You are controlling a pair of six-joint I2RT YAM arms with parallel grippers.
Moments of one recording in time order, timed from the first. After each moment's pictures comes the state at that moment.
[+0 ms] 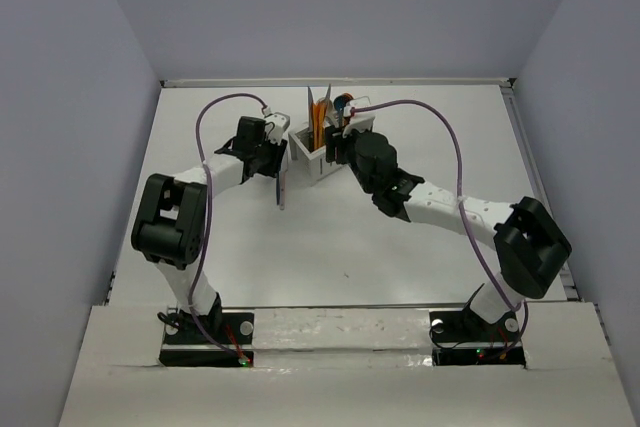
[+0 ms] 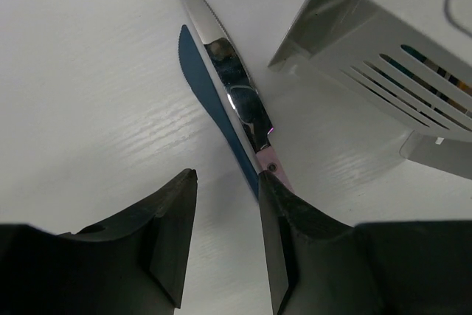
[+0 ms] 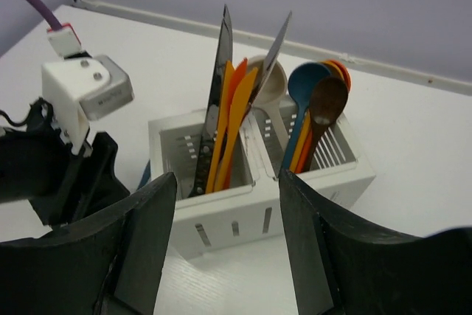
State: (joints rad) left arm -0.29 1.74 1.04 -0.08 0.10 0.10; right arm 0.81 1.59 1.08 0.46 0.46 0.07
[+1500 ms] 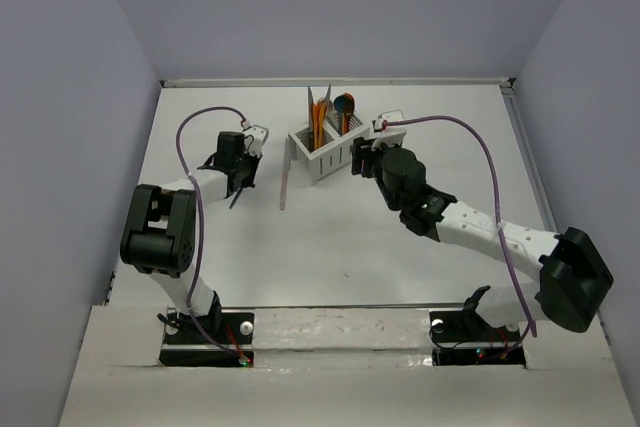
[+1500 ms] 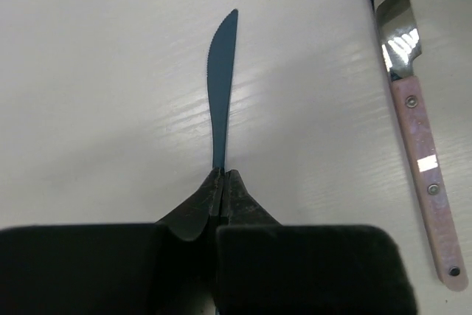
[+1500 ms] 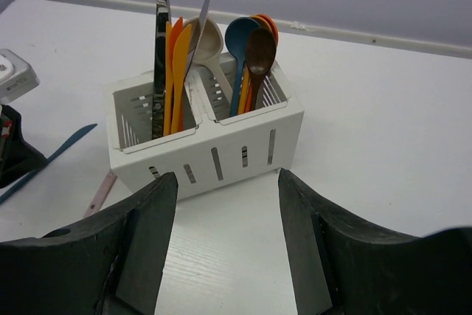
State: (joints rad) left arm -0.18 1.68 0.86 0.04 0.01 0.20; right arm 0.81 1.35 0.88 0.34 0.55 0.12
